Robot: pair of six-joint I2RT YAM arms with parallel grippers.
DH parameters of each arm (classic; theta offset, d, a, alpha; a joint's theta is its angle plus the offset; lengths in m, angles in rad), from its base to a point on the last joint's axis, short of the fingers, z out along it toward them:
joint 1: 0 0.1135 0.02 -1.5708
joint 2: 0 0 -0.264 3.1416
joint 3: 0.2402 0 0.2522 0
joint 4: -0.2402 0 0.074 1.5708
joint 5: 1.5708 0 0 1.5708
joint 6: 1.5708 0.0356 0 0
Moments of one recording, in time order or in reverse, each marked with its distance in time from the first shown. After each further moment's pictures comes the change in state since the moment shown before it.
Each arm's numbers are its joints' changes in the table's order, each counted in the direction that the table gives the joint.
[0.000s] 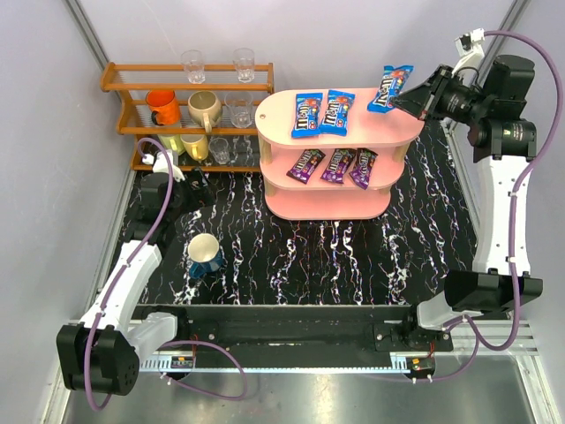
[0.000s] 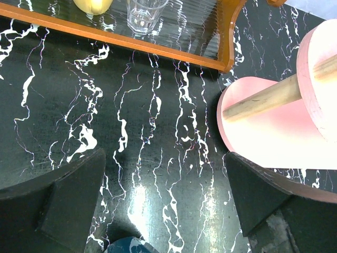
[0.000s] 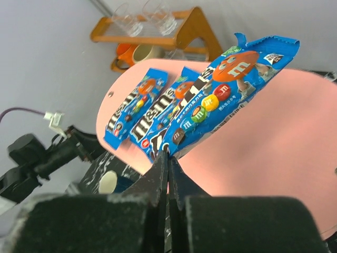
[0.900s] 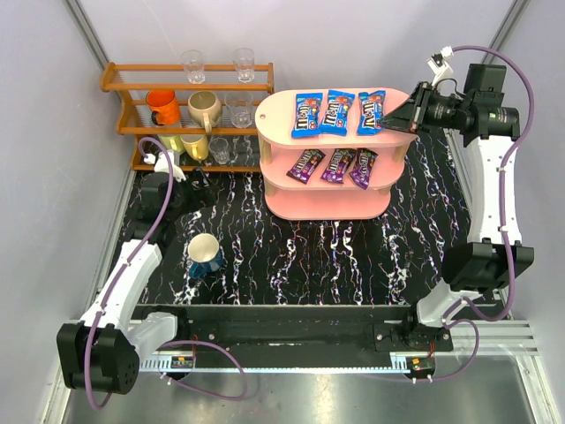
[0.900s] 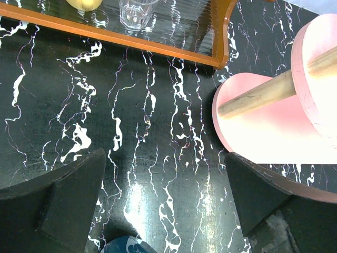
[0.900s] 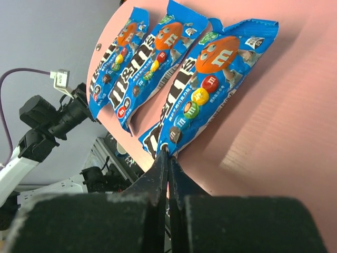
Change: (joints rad) left arm 0.000 0.007 0.002 0.000 0.030 -0.004; right arm -0.018 0.152 0.040 -0.245 -0.193 -0.119
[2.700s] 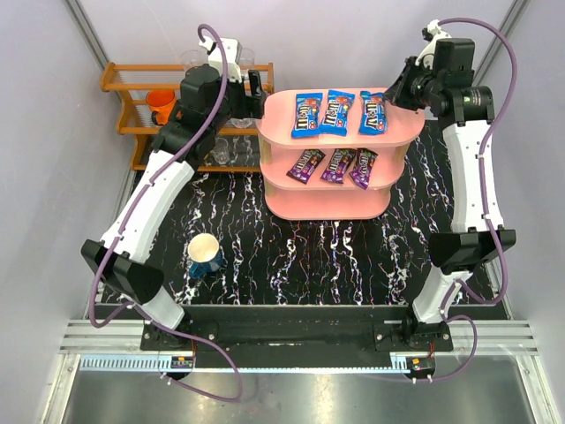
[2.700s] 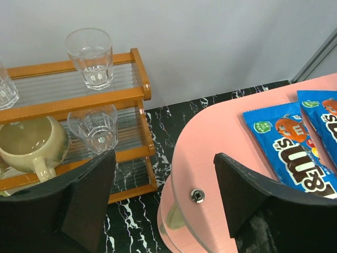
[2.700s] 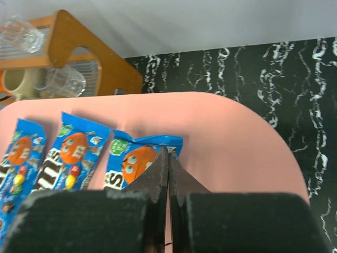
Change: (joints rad) left arm -0.345 0.583 1.105 -0.227 -0.166 0.238; right arm 0.187 0.164 0.341 -0.040 0.757 0.052
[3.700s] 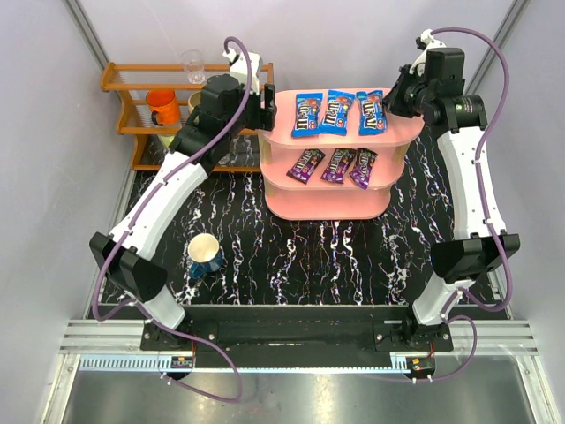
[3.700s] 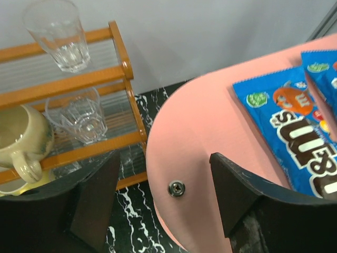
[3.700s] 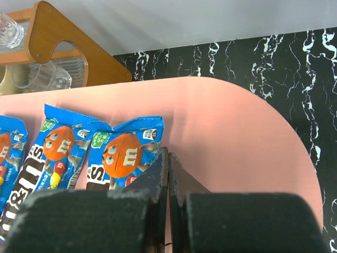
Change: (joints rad) left arm -0.065 0.041 -0.016 -0.006 -0.042 0.061; right arm 0.042 -0.074 -0.169 0.080 0.103 0.002
